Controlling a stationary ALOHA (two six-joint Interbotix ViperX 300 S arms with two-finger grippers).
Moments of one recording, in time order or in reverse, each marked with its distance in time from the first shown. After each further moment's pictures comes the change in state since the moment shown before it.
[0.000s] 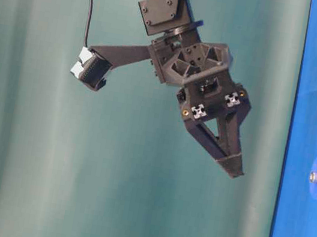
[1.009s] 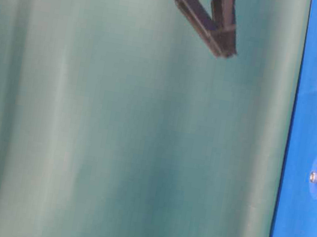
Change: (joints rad) left arm 0.000 -0.002 0.000 -0.002 0.002 0.000; right arm 0.012 -0.457 0.399 0.000 -0.005 0.006
